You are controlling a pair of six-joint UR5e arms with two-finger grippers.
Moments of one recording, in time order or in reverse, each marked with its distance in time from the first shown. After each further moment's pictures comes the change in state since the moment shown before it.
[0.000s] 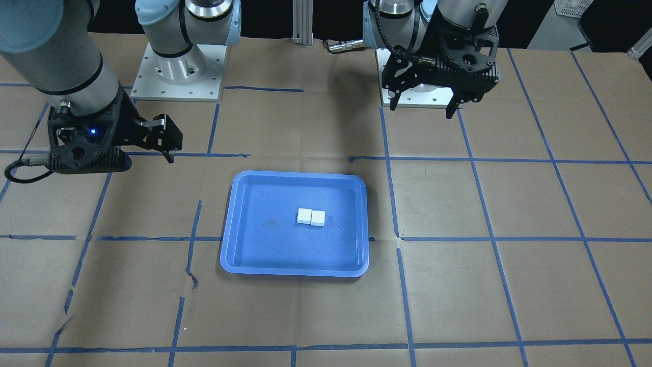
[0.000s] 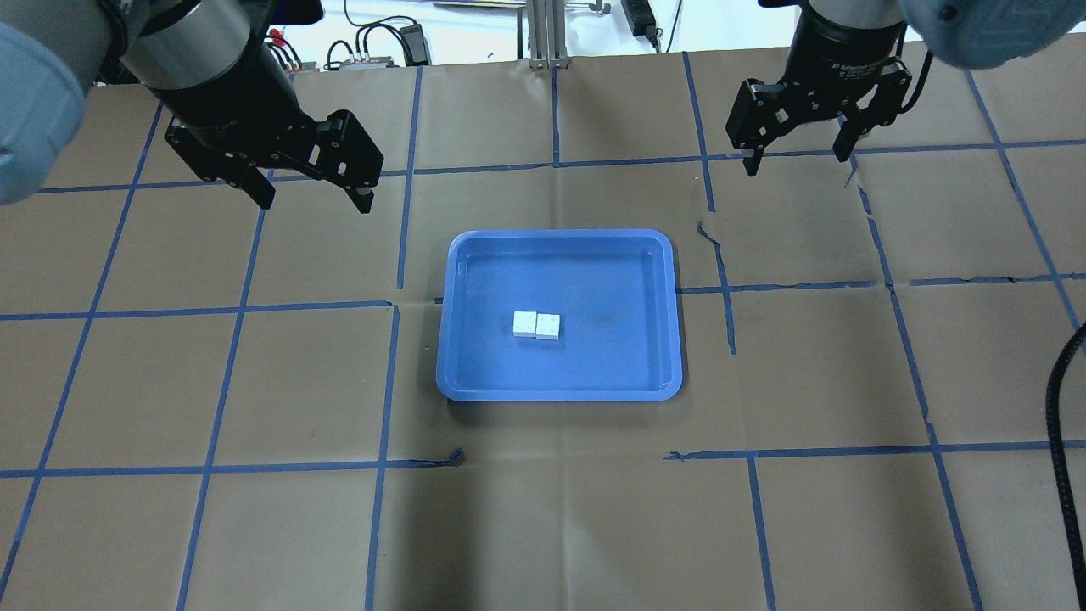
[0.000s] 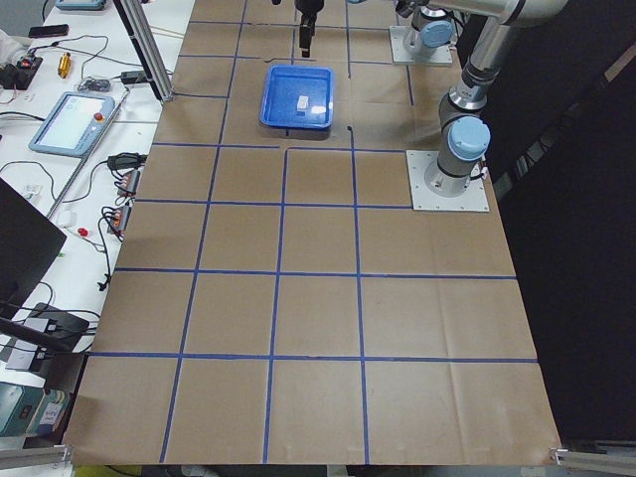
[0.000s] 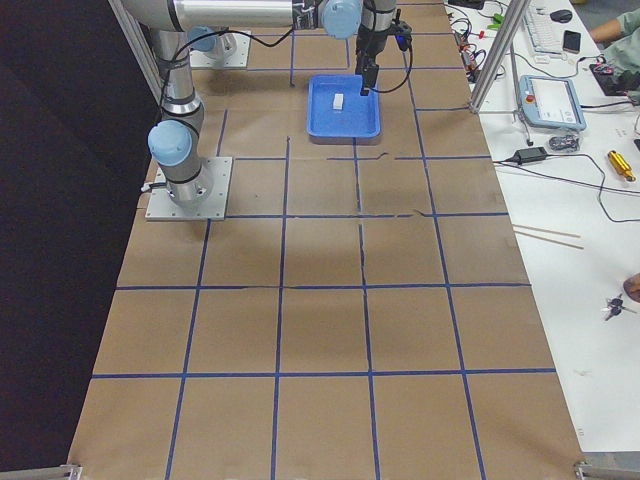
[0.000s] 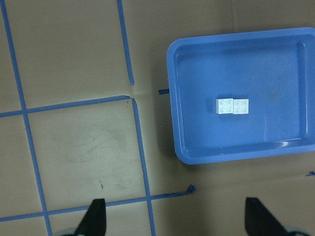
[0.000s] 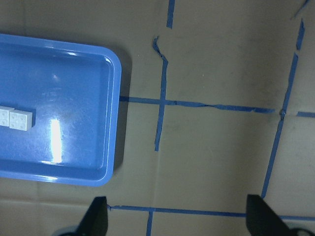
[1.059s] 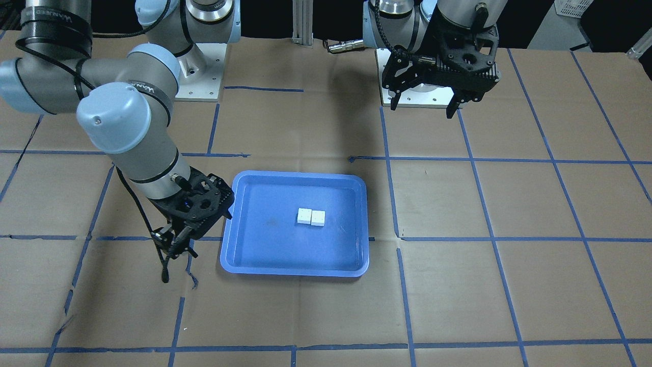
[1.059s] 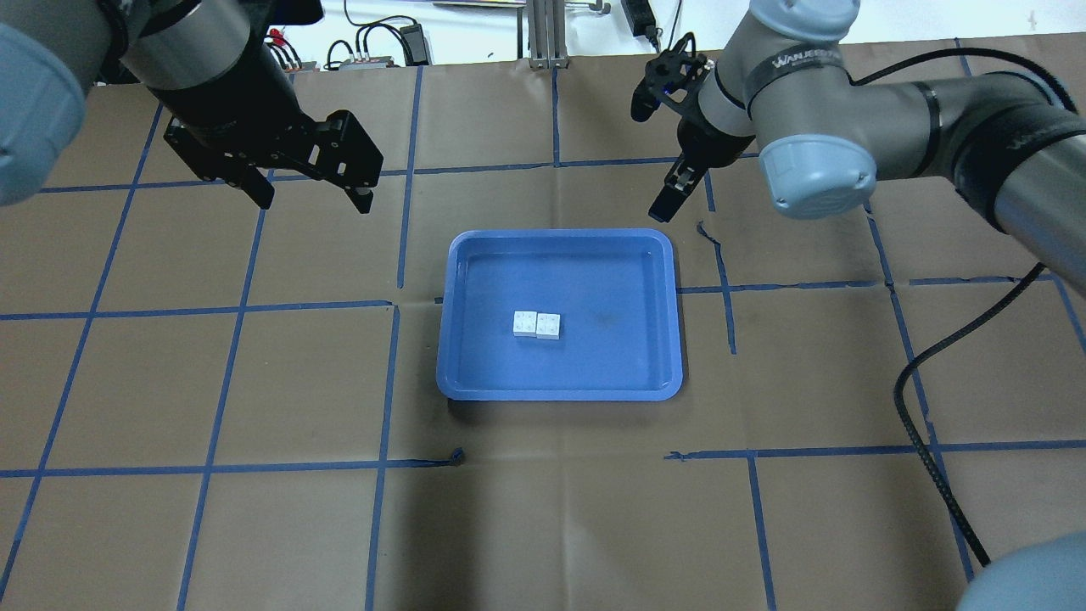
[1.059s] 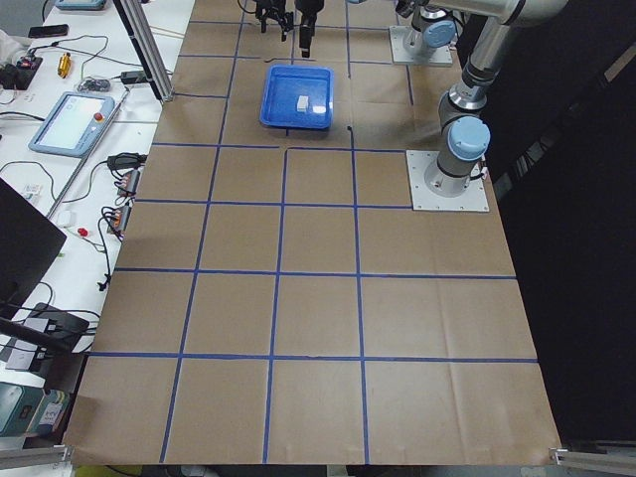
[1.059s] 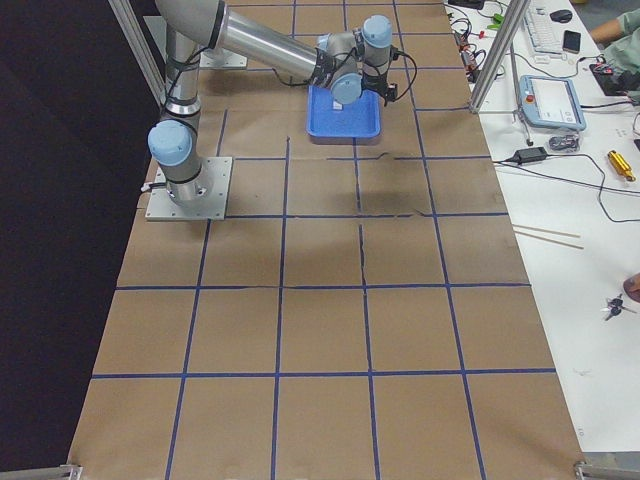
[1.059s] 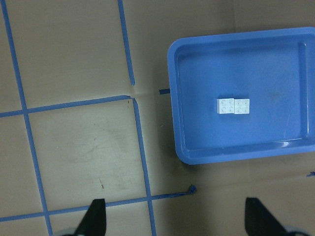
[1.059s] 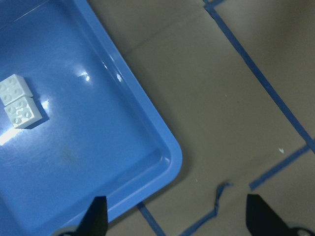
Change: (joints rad) left arm -0.001 0.001 -0.001 0.001 0.004 0.000; right arm 0.047 0.129 0.277 -0.662 0.168 -0.774
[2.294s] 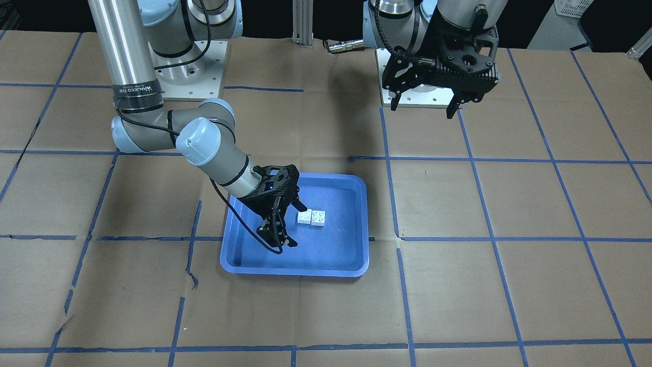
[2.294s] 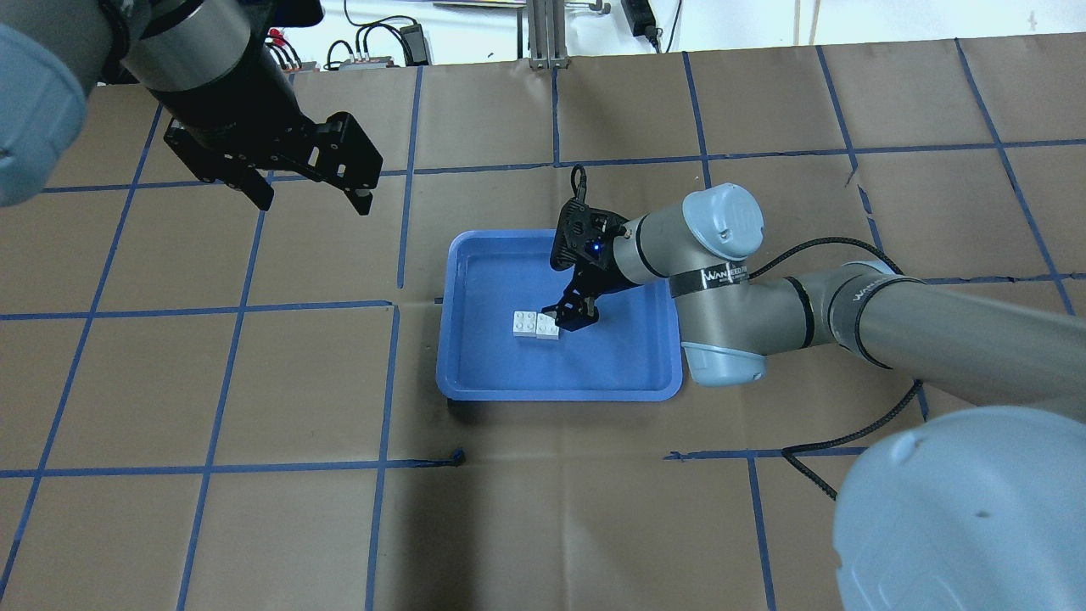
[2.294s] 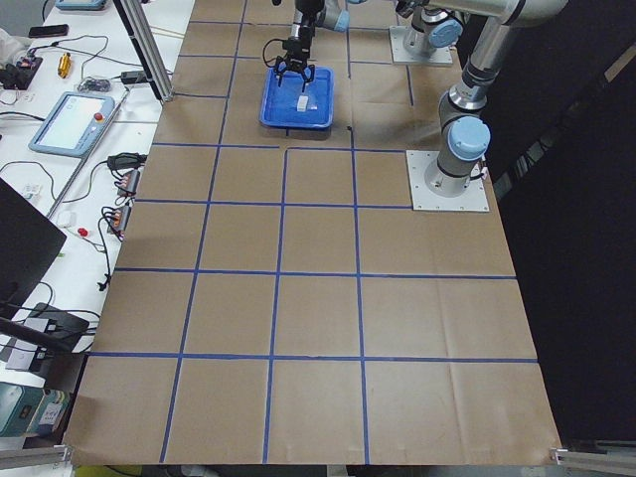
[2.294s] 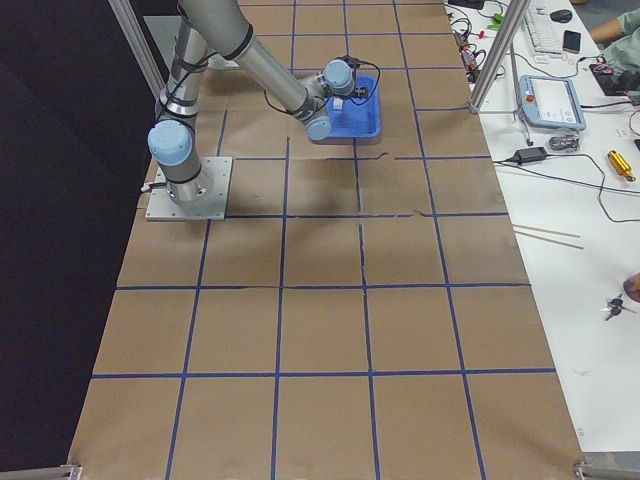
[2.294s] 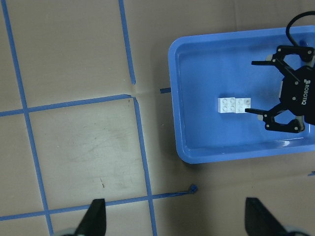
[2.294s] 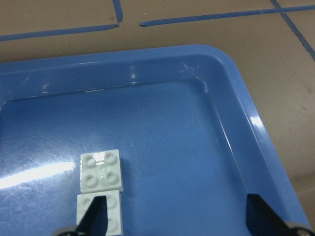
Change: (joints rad) left arm 0.000 0.000 -0.002 -0.001 0.003 0.000; right arm 0.121 0.173 0.373 -0.792 0.408 -0.257
